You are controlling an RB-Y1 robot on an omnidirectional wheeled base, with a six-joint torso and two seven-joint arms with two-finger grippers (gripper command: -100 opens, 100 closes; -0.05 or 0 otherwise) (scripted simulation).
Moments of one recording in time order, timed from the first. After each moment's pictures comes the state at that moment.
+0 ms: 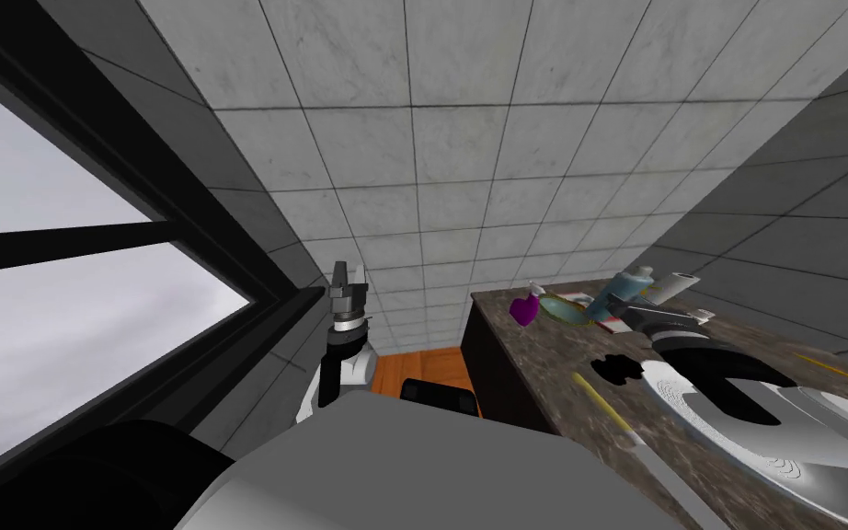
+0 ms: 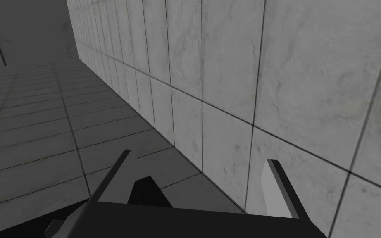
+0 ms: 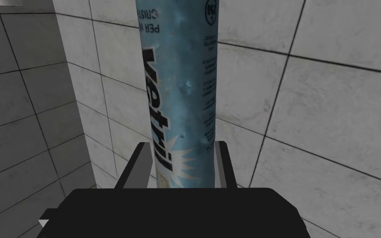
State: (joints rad) left arm 0.47 -0.03 -0.03 -2.31 -0.04 -0.63 -0.10; right arm 0.37 -0.88 -0.35 -1.72 0.45 0.12 0.28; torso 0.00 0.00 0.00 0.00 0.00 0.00
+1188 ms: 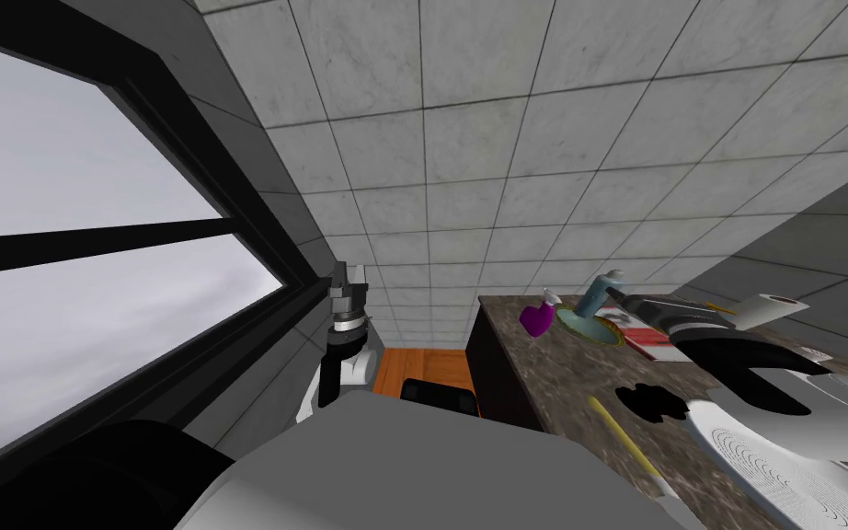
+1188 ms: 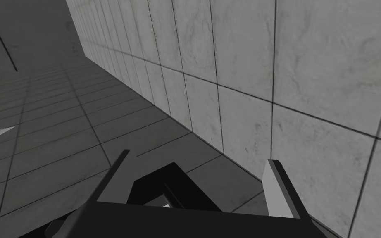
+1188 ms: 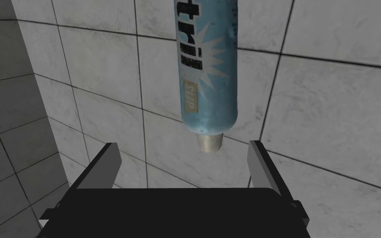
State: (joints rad) left arm 0.47 -0.03 -0.03 -2.31 -0.04 -0.63 -0.10; right arm 0.42 -1.04 -0.34 -1.76 0.35 0.25 0.20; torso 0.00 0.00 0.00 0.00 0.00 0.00
